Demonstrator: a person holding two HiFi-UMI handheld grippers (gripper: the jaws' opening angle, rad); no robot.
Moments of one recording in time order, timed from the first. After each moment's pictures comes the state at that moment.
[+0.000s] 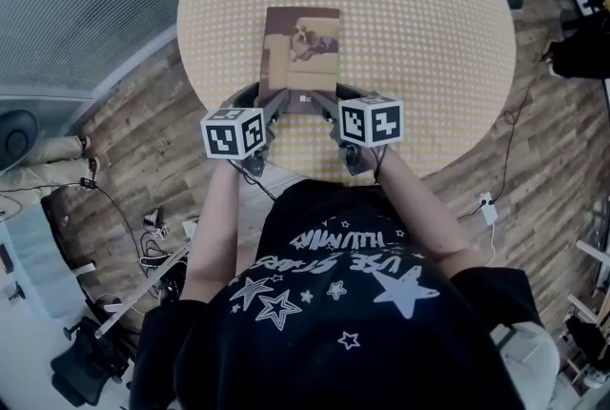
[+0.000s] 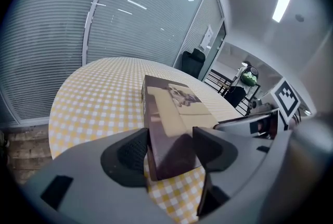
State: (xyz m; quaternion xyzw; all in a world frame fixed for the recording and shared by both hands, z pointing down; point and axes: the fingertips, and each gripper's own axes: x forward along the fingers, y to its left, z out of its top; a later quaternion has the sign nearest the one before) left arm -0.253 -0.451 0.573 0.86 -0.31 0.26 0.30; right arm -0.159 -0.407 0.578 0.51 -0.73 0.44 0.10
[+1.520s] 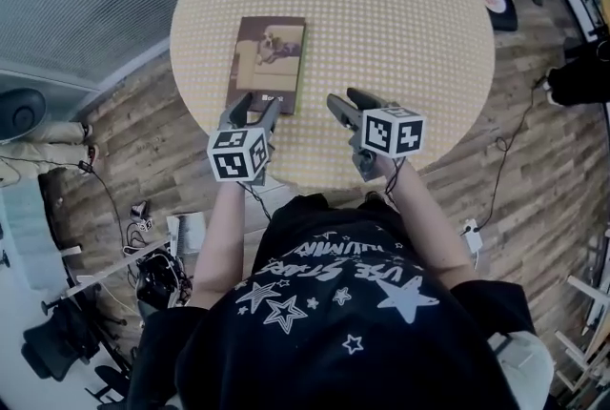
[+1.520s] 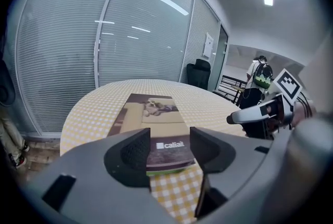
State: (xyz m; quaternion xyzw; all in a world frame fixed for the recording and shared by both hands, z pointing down) left arm -0.198 -0.395 0.531 0.85 -0.43 0.22 0.20; right arm -0.045 -0.353 0.539 0.48 -0.77 0.41 0.04
